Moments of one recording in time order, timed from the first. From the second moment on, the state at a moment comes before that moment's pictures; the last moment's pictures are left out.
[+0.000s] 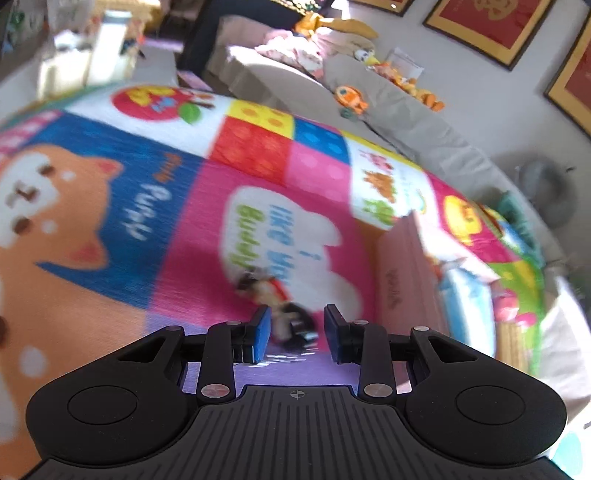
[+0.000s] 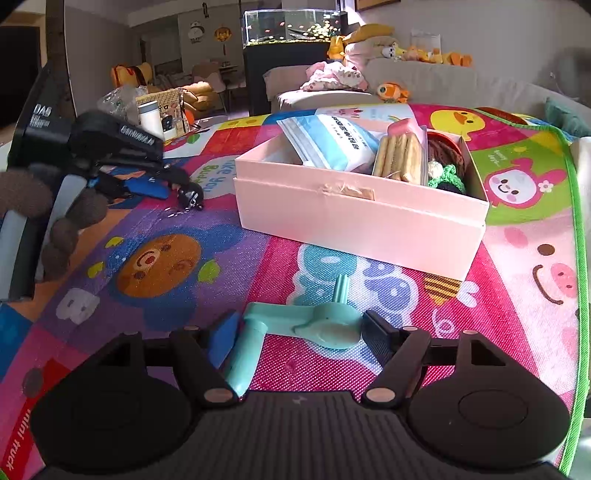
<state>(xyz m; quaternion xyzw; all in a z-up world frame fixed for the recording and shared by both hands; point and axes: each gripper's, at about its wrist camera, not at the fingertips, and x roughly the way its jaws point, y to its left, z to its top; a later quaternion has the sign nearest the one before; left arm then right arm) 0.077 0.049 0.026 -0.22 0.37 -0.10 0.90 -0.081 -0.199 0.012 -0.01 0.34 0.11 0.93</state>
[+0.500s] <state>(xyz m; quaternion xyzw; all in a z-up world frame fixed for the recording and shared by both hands) 0.119 0.032 0.015 -0.24 0.40 -0.04 0.88 -0.080 -0.199 0.011 -0.01 0.34 0.10 0.93</state>
